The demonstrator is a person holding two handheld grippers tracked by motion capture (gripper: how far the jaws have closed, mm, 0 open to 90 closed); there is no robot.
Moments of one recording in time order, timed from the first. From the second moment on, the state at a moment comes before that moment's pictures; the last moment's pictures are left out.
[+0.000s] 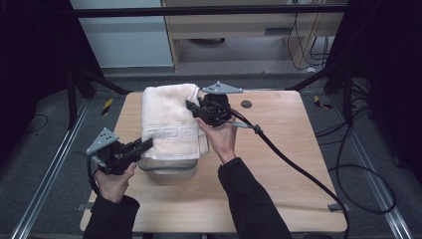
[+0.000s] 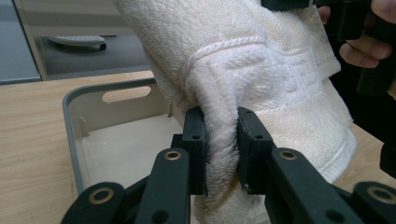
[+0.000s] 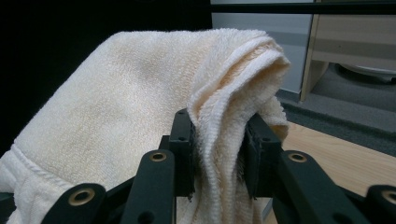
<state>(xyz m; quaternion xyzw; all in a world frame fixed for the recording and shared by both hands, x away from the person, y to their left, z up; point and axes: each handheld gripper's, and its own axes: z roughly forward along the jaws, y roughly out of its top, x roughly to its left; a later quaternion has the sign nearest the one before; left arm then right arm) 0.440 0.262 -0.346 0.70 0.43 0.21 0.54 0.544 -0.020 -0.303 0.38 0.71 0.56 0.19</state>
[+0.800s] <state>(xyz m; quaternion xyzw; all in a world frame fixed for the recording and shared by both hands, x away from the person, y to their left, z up) 0.463 0.278 -0.375 0.71 0.46 0.21 0.49 0.574 0.005 -0.347 0.40 0.72 0.54 0.16</state>
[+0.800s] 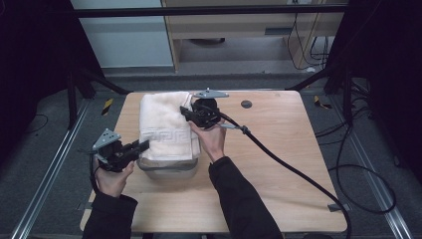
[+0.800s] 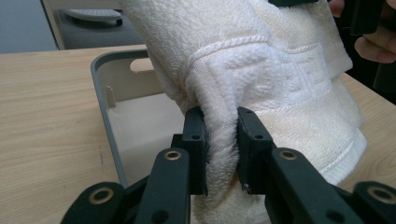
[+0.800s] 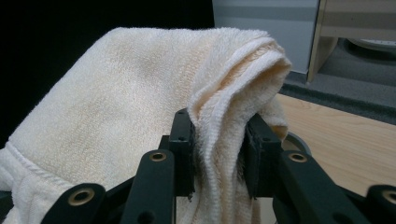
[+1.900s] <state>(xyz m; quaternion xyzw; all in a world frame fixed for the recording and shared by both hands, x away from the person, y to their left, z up) 0.482 0.282 -0.407 0.73 0.49 0.21 0.43 0.591 0.025 -0.396 0.42 0.74 0.50 0.16</state>
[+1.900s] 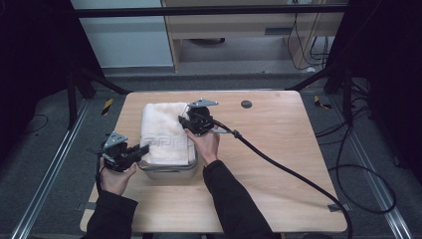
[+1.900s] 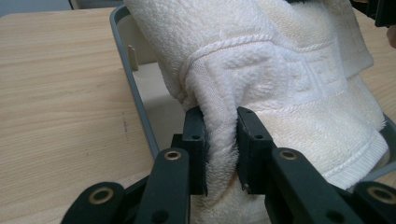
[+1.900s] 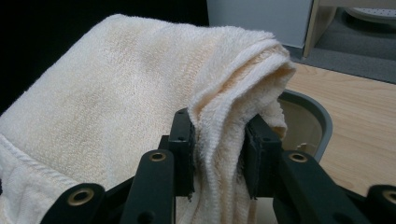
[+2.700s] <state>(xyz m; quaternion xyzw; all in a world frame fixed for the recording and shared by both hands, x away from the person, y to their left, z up) 0.493 0.273 -0.426 0.75 0.49 0.21 0.39 0.596 0.025 -0.422 0.43 0.75 0.48 0.16</state>
